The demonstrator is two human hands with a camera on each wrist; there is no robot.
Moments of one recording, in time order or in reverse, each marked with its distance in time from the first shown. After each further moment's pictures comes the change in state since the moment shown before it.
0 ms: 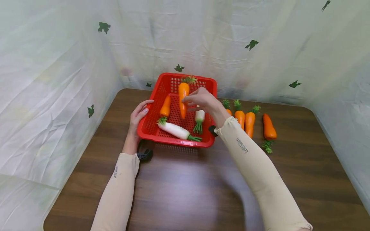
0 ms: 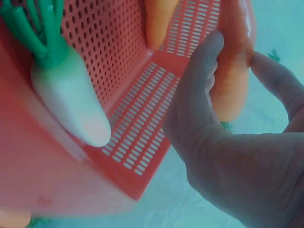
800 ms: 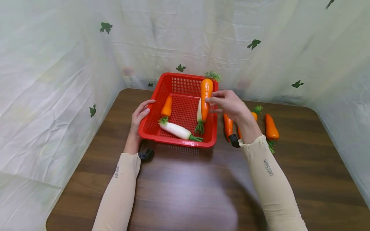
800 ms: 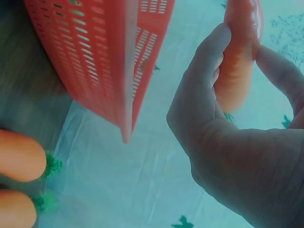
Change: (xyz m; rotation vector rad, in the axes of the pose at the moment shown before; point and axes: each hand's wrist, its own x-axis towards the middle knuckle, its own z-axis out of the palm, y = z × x) left_hand -0.001 0.000 -0.002 0.033 -0.017 0.005; right_hand -0.051 0.036 -0.056 0.063 0.053 -0.202
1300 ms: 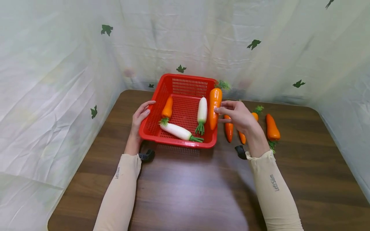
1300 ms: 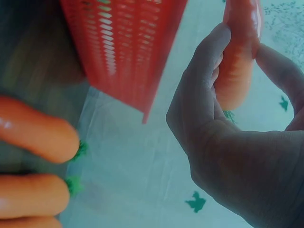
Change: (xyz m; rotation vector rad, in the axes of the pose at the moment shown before) left_hand 0.000 0.002 0.000 0.015 0.000 -0.016; right_hand -0.027 0.033 -0.017 0.025 0.026 -0.007
